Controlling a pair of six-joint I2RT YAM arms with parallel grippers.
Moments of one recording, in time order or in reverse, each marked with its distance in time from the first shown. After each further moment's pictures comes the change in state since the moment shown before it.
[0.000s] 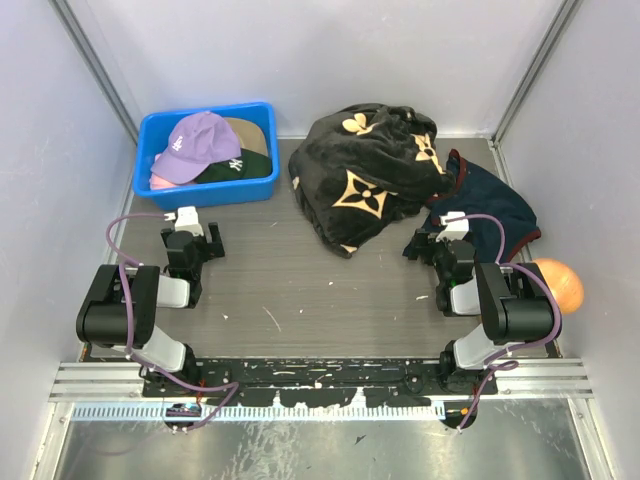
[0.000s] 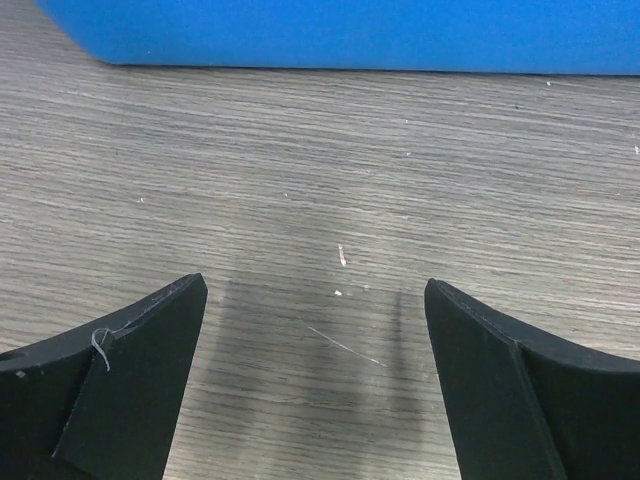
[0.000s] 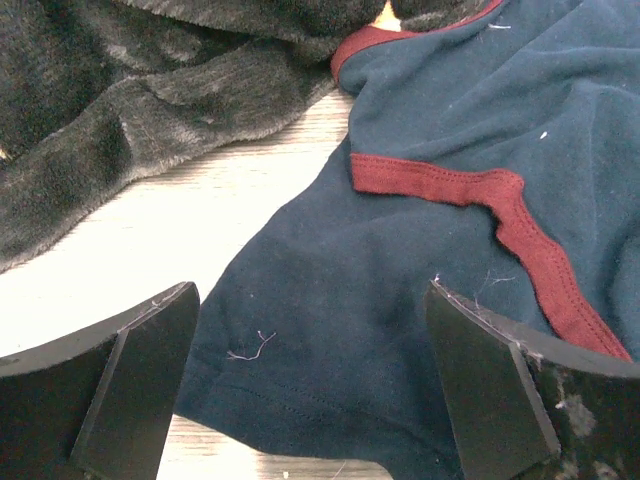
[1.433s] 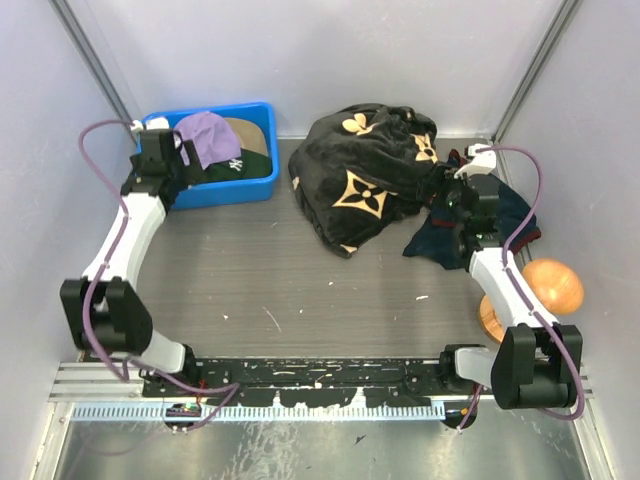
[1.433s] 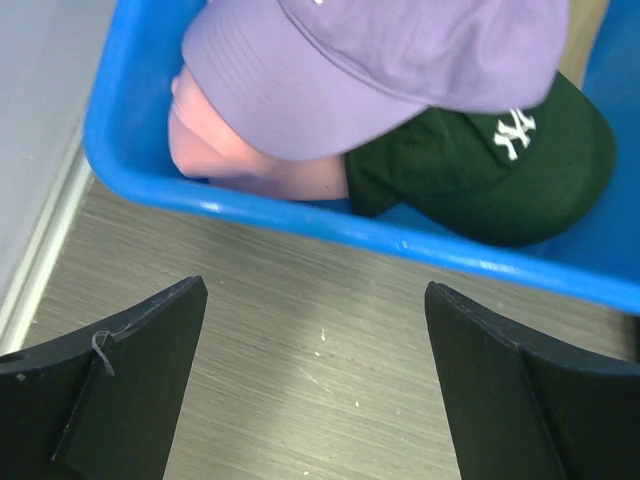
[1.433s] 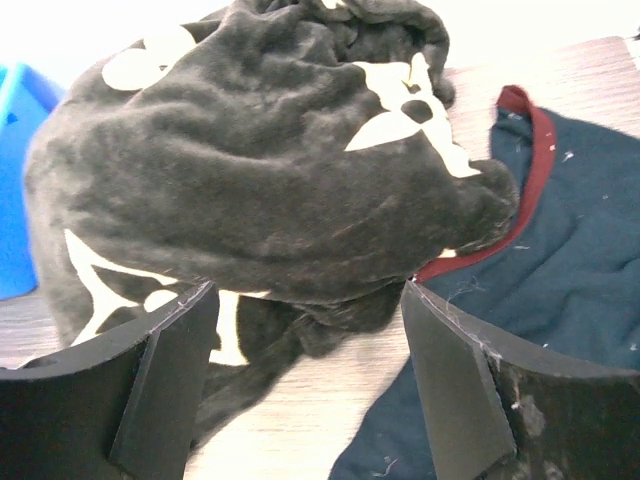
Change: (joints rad) left arm 0.005 -0.119 0.912 -1.241 -0.096 -0.151; right arm 0.018 -0.364 0.543 -0.809 -0.034 0.206
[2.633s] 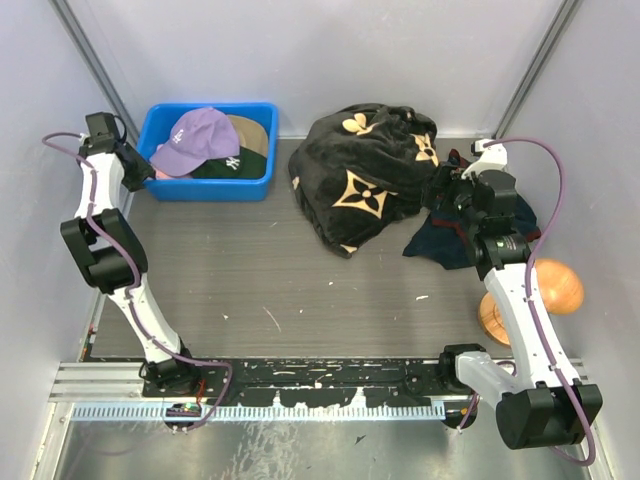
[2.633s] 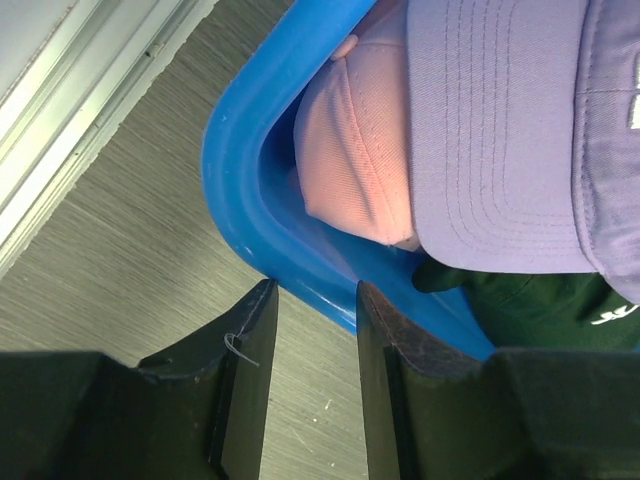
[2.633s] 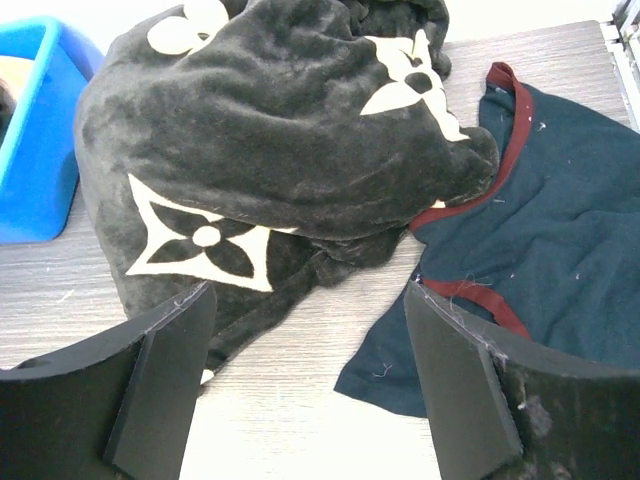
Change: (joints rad) left arm 0.358 0.620 0.661 -0.414 0.285 -0.229; right arm 0.050 -0.190 0.225 -0.514 0.014 -0.012
